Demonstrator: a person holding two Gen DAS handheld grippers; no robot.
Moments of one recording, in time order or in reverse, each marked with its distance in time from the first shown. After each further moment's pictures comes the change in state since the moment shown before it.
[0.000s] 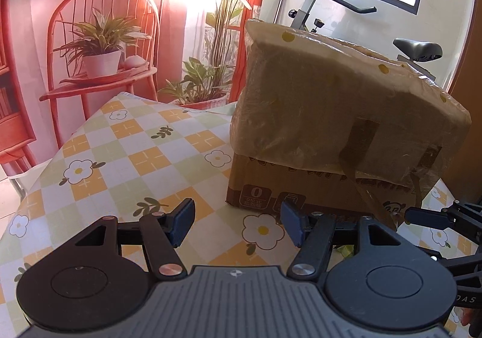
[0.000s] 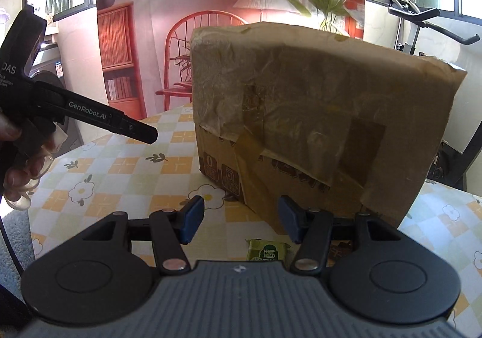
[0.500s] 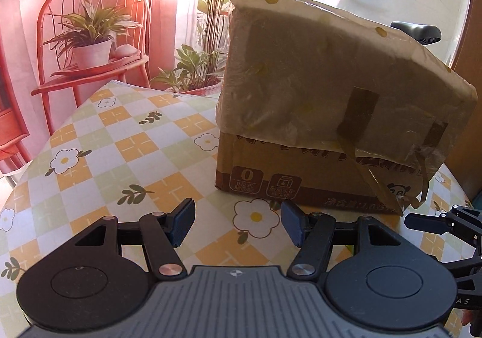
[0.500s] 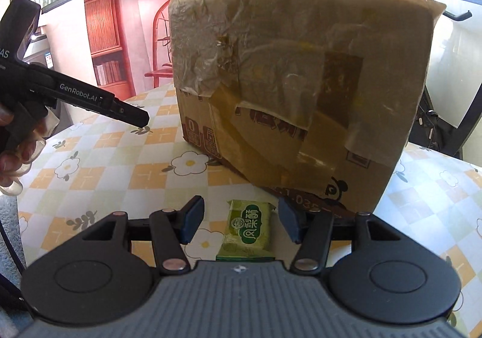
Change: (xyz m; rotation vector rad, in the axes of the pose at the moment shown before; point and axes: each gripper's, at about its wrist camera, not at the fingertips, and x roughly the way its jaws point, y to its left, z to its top) left arm 0.020 -0.014 -0.010 0.026 0.043 -0.001; right arm 0.006 -0.017 -0.029 0.040 0.064 -0.021
